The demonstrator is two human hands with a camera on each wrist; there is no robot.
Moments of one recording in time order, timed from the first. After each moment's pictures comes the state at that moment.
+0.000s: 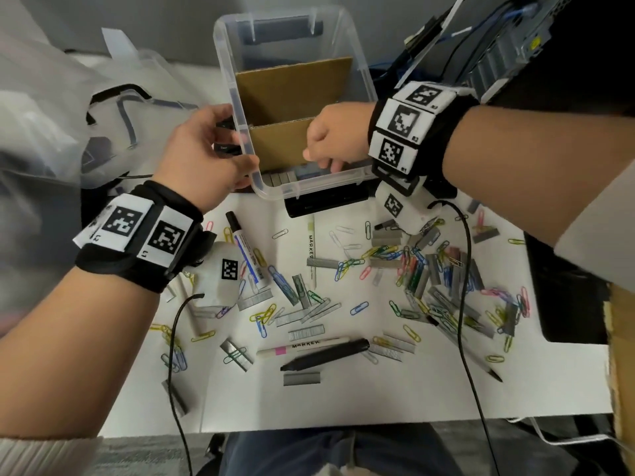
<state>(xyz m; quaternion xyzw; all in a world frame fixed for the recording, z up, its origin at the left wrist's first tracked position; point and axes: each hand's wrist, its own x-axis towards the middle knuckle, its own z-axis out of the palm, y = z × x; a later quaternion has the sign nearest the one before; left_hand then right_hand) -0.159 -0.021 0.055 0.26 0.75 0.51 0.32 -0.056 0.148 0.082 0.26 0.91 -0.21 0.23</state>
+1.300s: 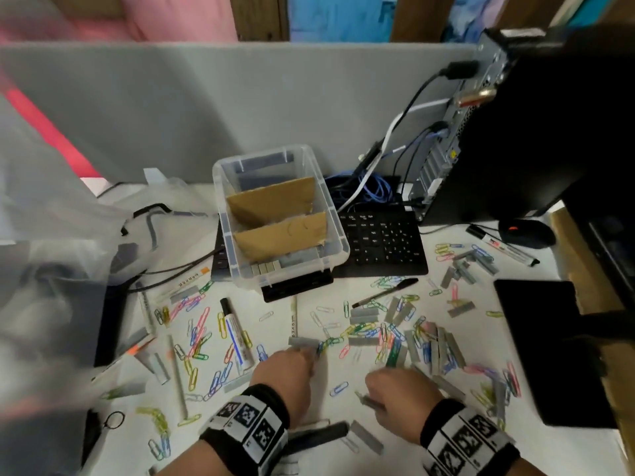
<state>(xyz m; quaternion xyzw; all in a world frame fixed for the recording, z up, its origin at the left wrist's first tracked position) -0.005 -0.046 -0.011 0.52 0.80 -0.03 0.31 0.167 0.057 -0.007 0.27 0.89 -0.23 0.28</state>
